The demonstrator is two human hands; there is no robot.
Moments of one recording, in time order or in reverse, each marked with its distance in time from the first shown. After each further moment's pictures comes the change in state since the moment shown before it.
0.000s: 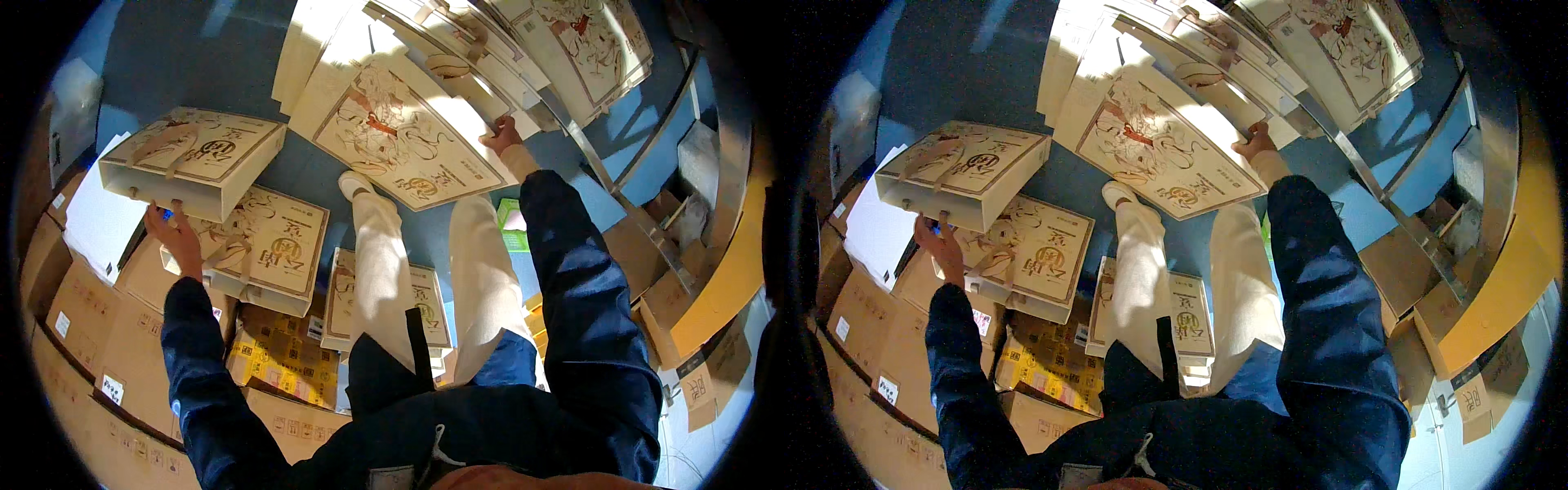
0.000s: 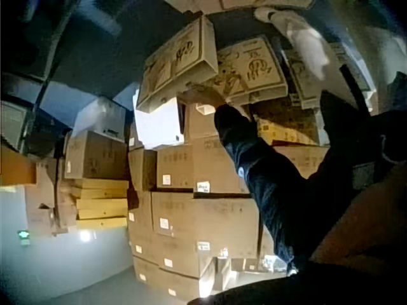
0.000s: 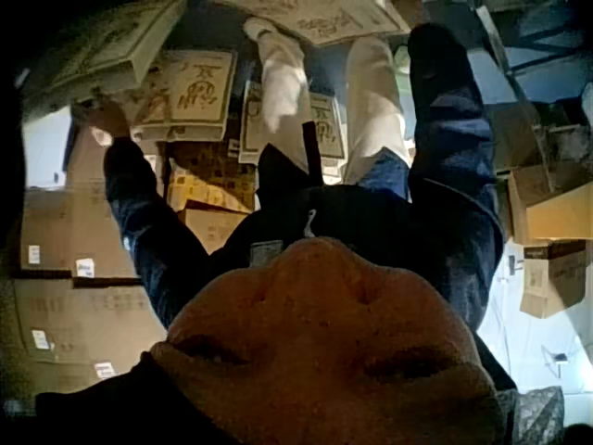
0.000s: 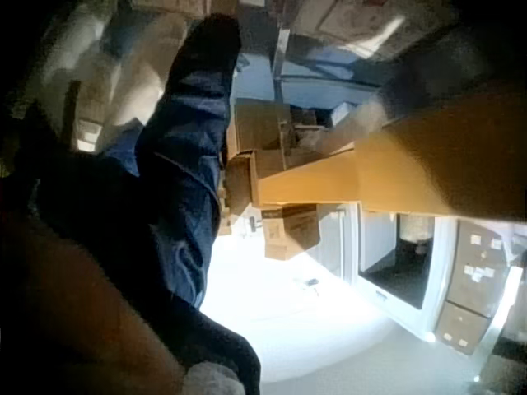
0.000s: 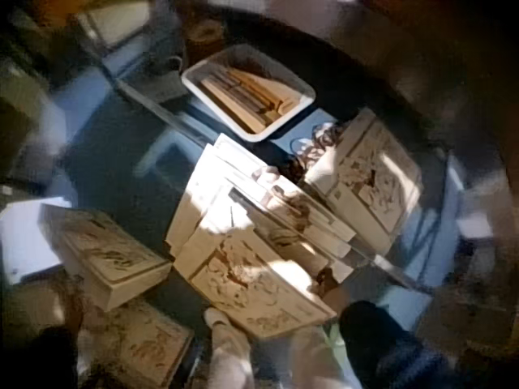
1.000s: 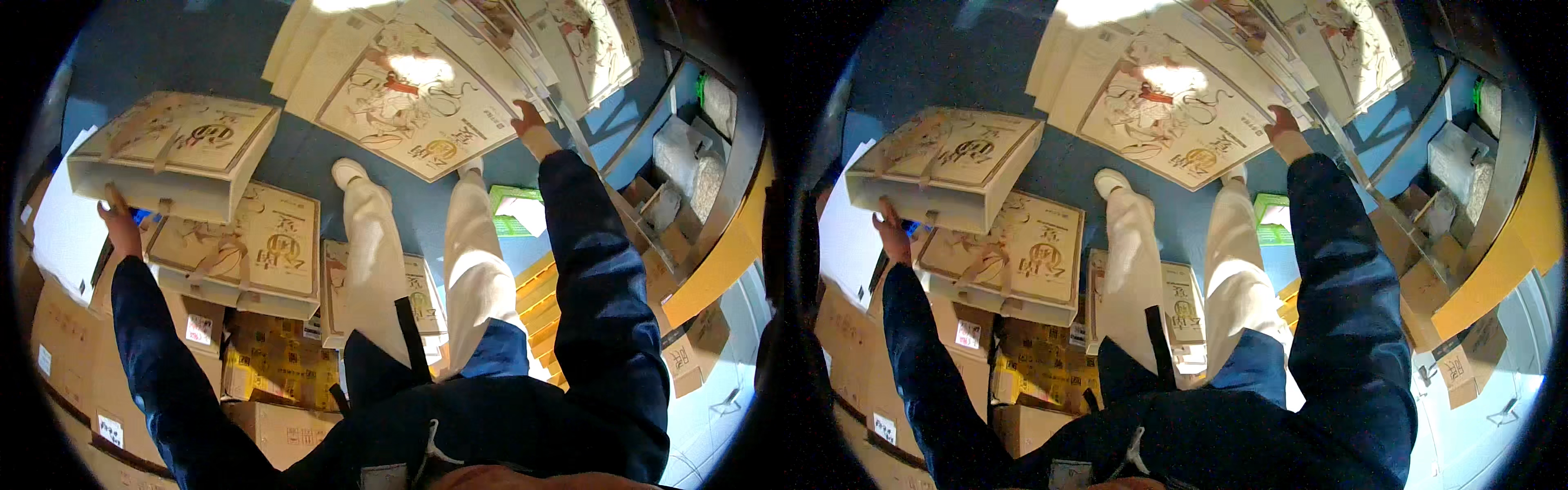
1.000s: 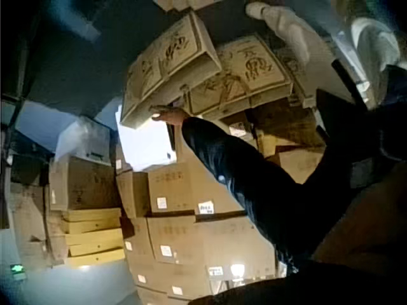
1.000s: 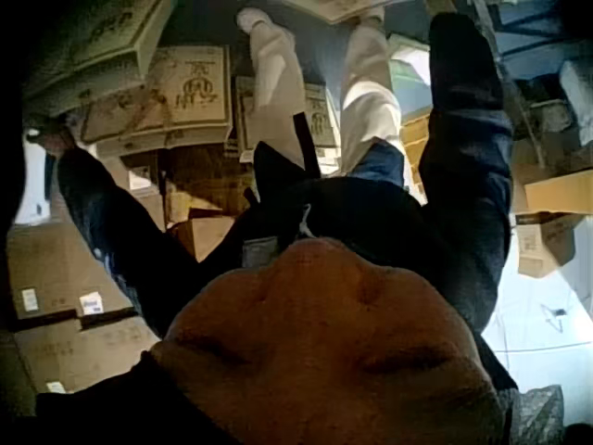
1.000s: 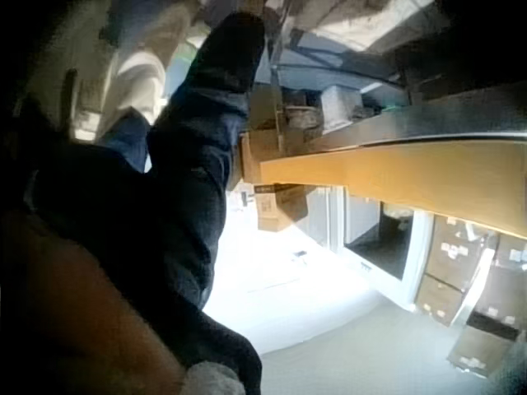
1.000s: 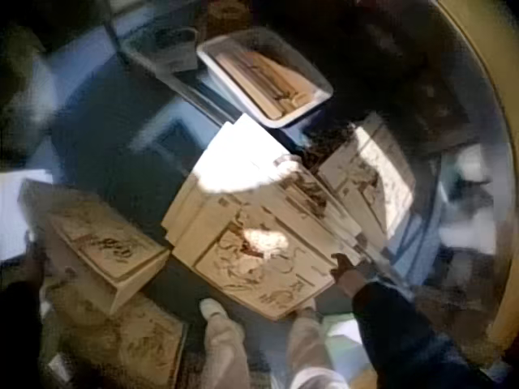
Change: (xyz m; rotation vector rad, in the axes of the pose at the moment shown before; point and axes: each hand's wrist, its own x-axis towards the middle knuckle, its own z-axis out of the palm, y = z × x) left_hand 0.077 -0.279 0.035 0.556 -0.191 0.223; right_hand 0.019 0.000 -0.021 -0.468 -0.035 -0.170
